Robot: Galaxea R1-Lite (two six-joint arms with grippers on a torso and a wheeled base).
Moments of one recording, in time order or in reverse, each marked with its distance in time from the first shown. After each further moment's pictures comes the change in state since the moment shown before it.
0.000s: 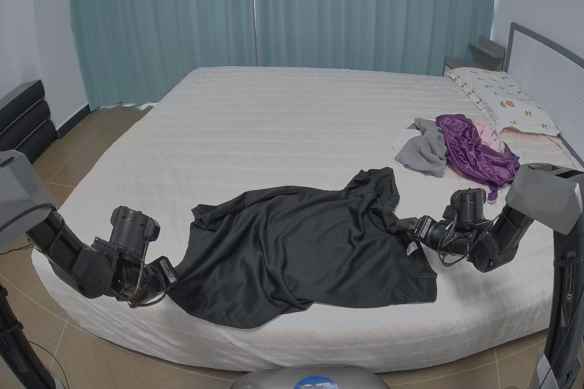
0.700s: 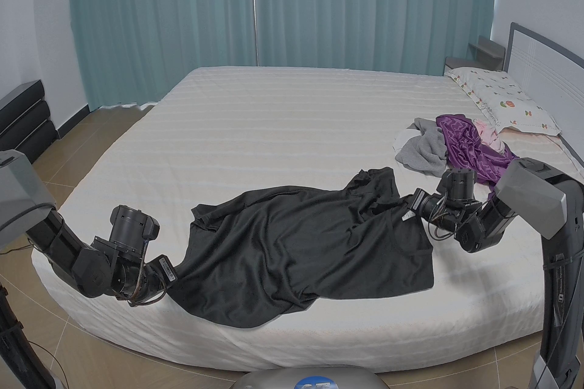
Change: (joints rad) left arm 0.002 0.000 -0.003 -0.004 0.005 0.000; right arm -0.003 0.090 -0.271 0.011 -0.089 -0.033
